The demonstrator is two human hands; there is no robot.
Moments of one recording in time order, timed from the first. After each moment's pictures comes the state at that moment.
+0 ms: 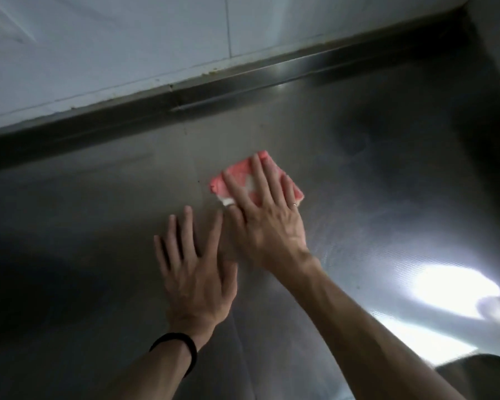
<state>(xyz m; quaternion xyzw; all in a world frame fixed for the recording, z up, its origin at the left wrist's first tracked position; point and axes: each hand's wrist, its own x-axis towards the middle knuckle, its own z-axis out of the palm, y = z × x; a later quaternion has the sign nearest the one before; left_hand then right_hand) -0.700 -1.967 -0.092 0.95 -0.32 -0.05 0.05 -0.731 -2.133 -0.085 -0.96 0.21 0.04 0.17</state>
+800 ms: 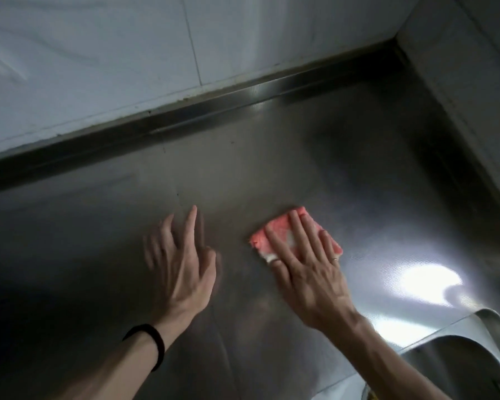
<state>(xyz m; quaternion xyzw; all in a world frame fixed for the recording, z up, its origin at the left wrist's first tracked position) -0.690 -1.988 -0.066 0.94 -0.27 -0.11 0.15 -0.867 -2.148 -0.080 -0.95 0.26 0.04 0.15</state>
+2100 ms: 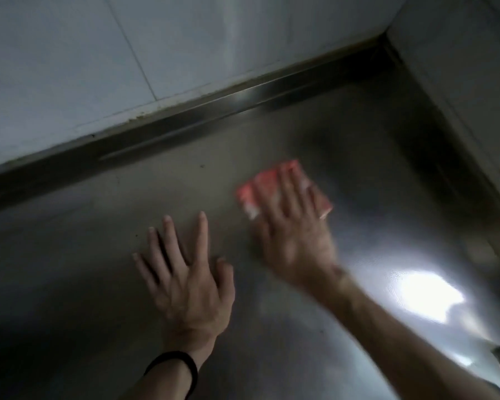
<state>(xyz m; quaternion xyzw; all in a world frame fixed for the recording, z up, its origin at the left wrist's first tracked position) -0.698 -2.065 -0.091 0.95 -0.30 -0.04 0.07 -0.779 -2.240 -0.079 -0.95 0.29 0.07 0.11</state>
